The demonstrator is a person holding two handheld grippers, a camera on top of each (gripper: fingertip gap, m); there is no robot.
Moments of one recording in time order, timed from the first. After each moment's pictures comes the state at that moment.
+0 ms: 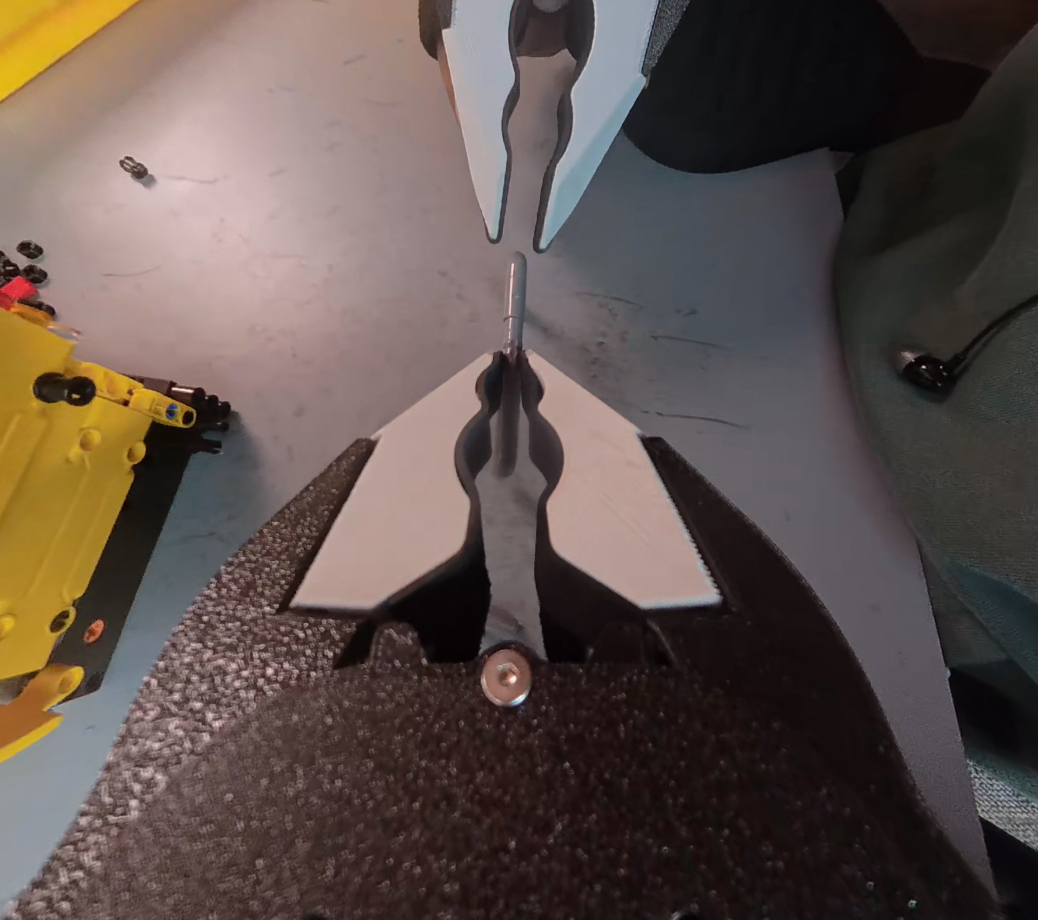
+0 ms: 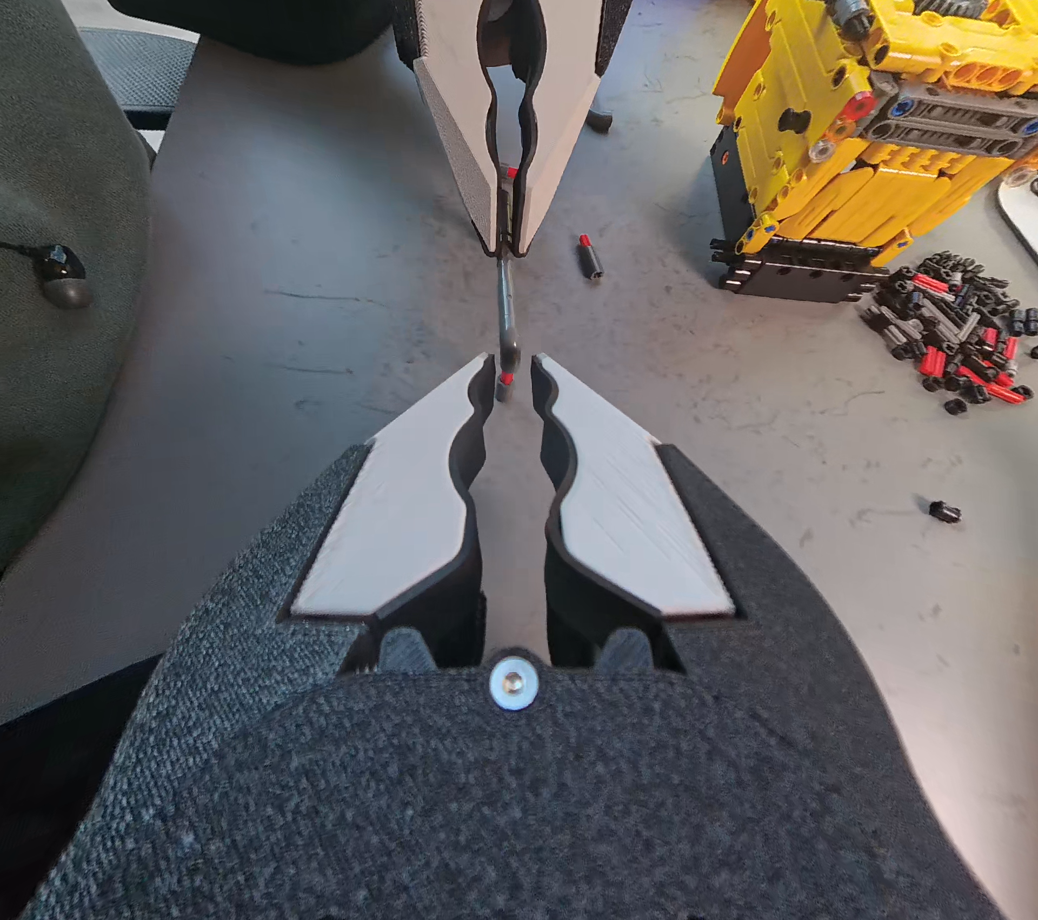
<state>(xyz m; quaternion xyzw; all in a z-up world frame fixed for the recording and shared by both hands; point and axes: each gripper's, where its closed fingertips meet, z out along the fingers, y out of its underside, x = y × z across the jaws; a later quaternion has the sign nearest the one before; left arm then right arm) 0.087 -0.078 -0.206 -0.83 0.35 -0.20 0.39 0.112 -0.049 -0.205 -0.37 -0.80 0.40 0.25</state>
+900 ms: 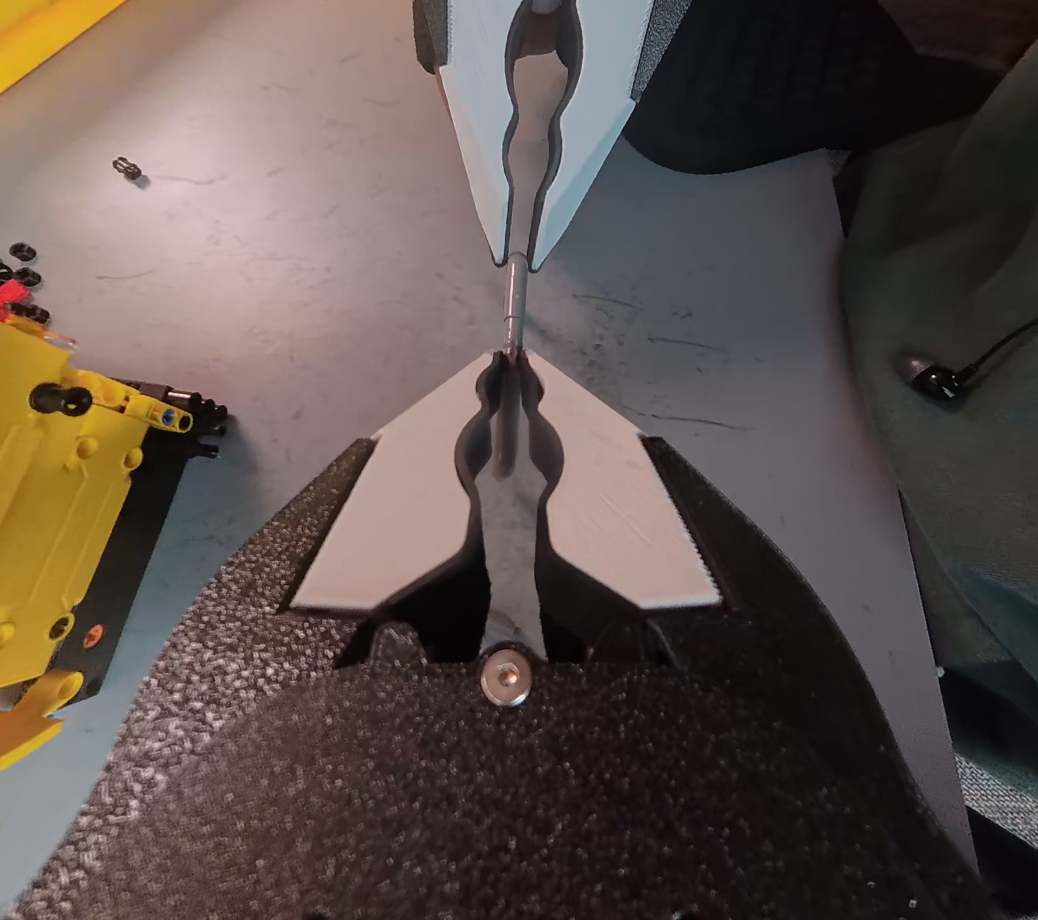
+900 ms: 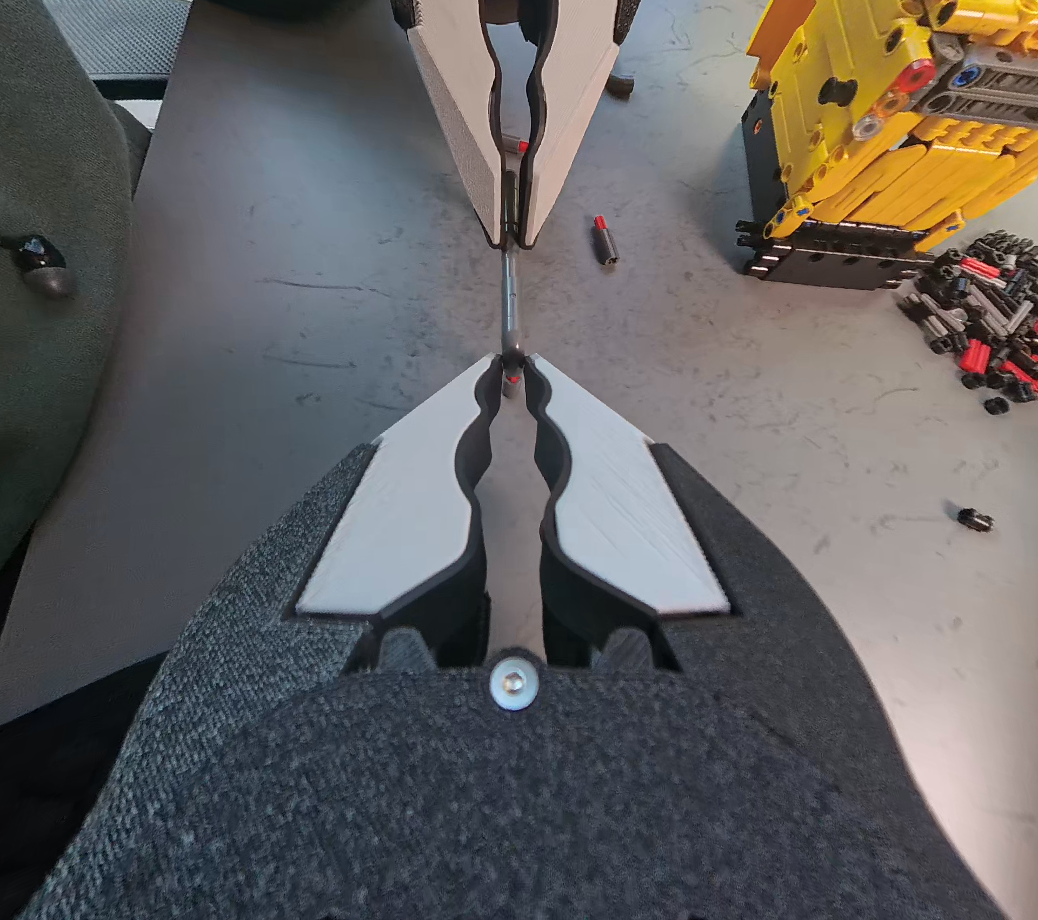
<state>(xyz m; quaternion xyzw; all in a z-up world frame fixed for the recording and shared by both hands) 0.089 -0.078 -0.205 -0.83 0.35 -0.20 0.38 0.110 -0.053 -0.212 -0.38 -0.82 0.38 0.22</state>
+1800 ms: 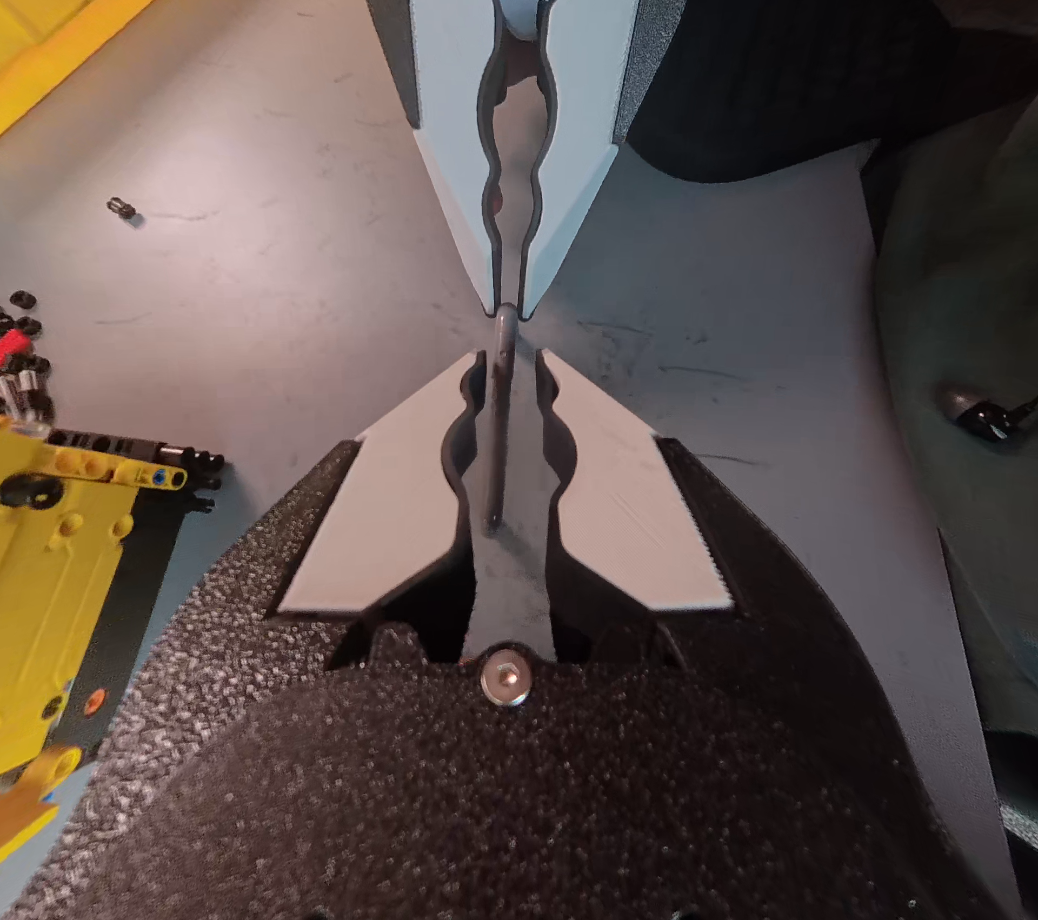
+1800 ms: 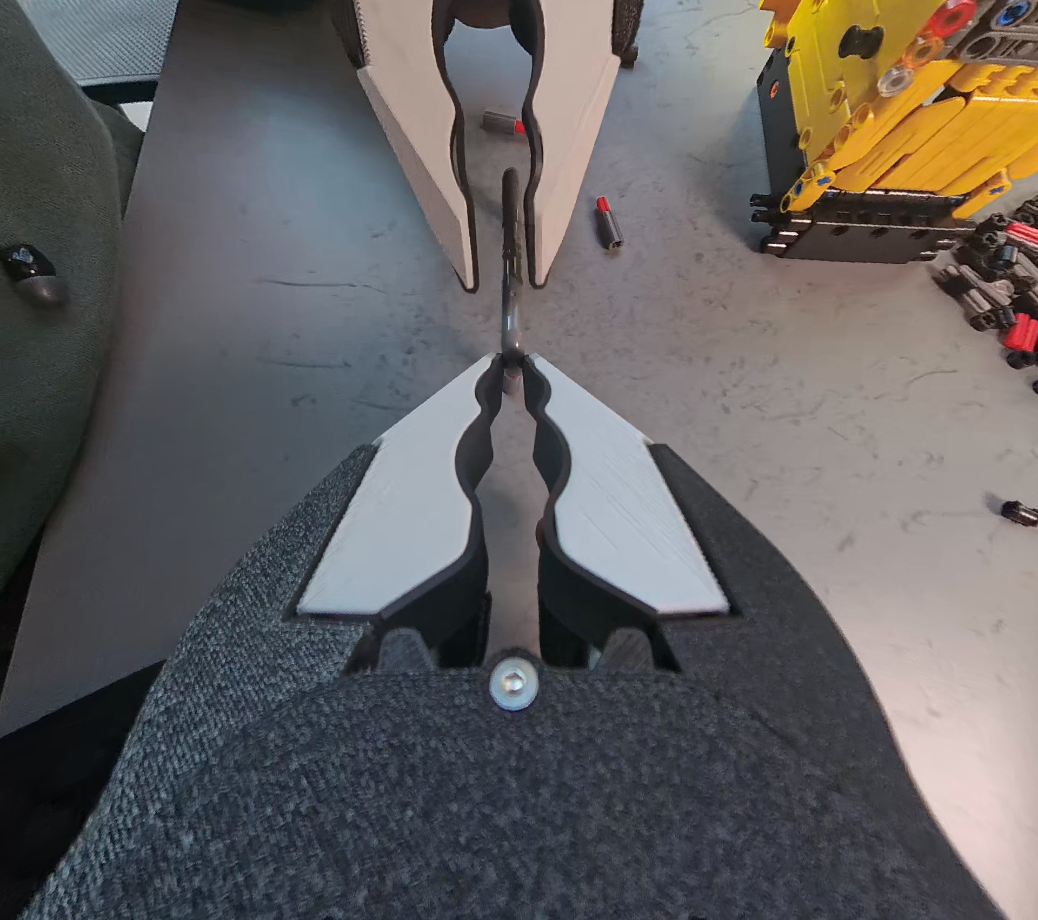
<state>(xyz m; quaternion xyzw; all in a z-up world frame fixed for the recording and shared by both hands) 0.102 -0.067 -0.209 -0.83 0.37 -0.18 0.38 0.108 -0.052 -0.219 -0.40 -0.81 0.37 0.19</state>
